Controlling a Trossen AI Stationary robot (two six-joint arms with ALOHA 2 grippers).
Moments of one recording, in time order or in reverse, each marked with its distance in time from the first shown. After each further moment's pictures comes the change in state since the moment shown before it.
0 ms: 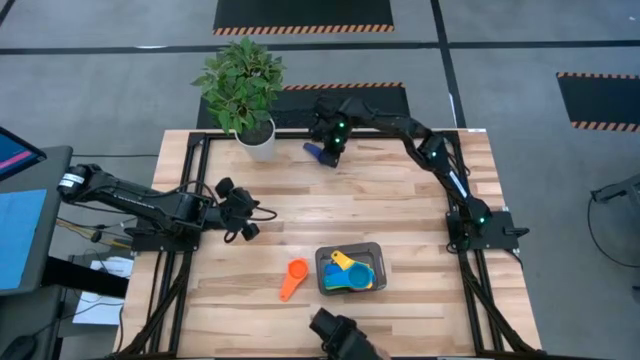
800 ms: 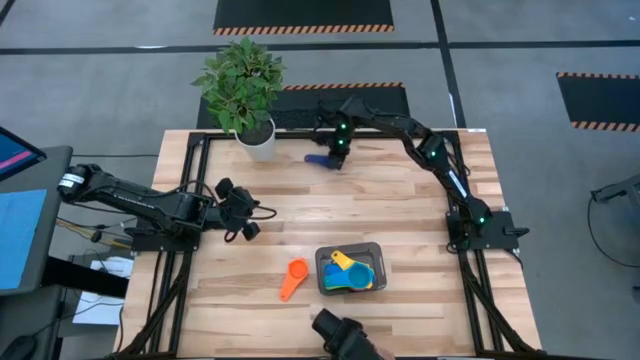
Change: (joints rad) left arm 0.000 0.000 0.000 0.000 0.002 -0.047; right arm -0.012 0.007 -0.003 -0.099 0.025 -0.013
